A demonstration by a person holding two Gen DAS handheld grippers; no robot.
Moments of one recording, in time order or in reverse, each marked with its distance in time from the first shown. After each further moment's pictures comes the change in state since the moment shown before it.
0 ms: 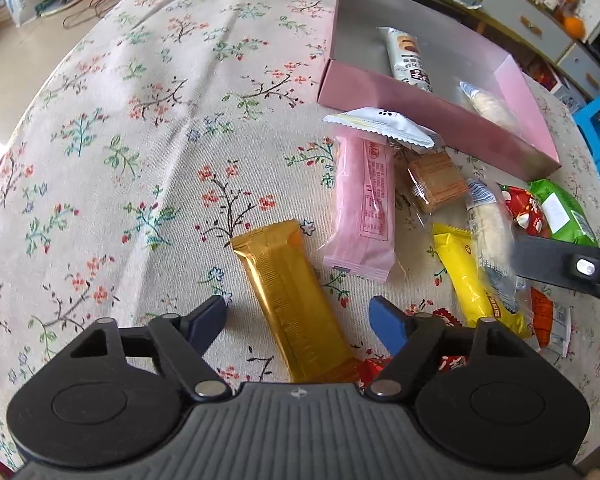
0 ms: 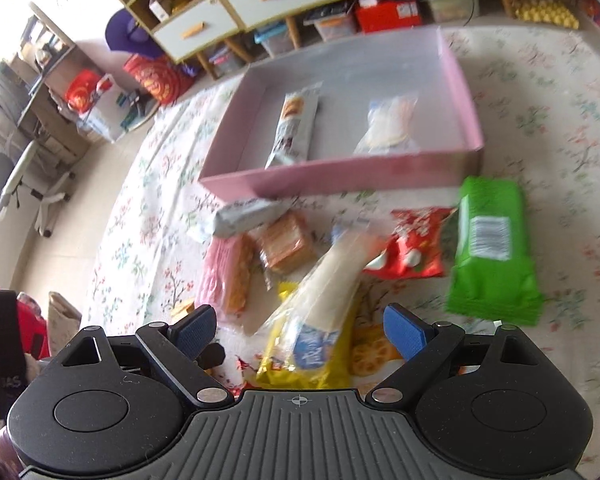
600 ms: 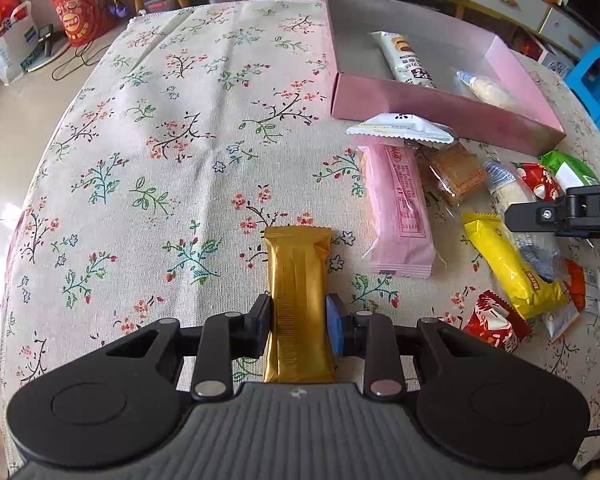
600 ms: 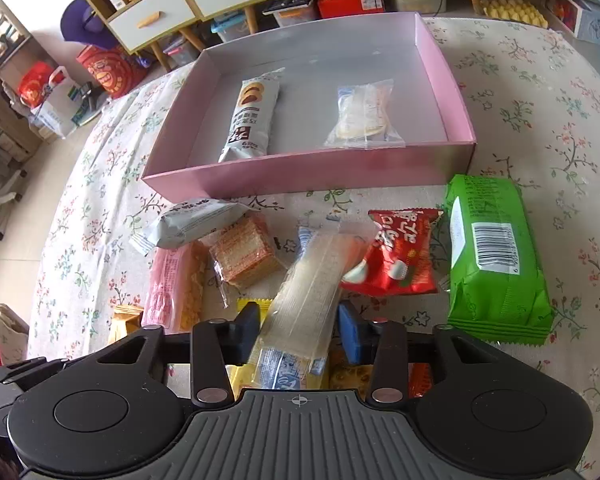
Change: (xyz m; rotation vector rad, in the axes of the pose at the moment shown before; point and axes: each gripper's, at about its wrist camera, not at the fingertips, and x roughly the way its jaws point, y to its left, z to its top) left arm -0.008 0.011 0.002 0.142 -0.040 0.050; right arm 0.019 0.002 0.007 0.021 -0.006 -0.155
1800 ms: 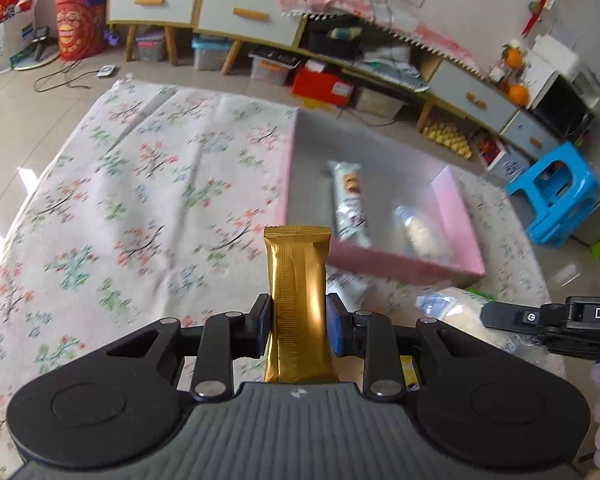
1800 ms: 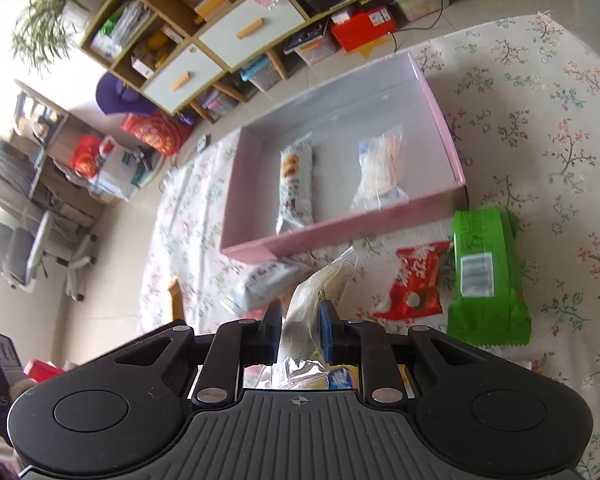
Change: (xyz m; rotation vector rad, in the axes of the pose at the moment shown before) left arm -0.038 0.003 0.060 -0.144 -0.204 -0.216; right arm -0.064 -0.030 0.032 0.198 -0.068 0.272
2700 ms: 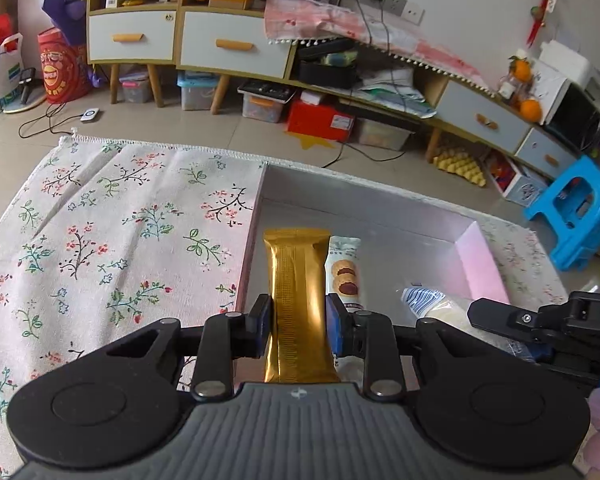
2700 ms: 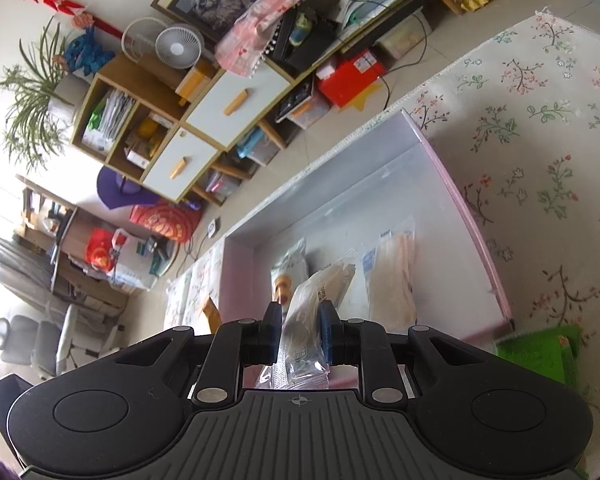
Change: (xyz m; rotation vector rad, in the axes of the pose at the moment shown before) left arm 0.086 -0.032 0.046 0.051 -0.108 0.061; right arm 0.069 -0.038 0.063 0.154 -0.192 0.087
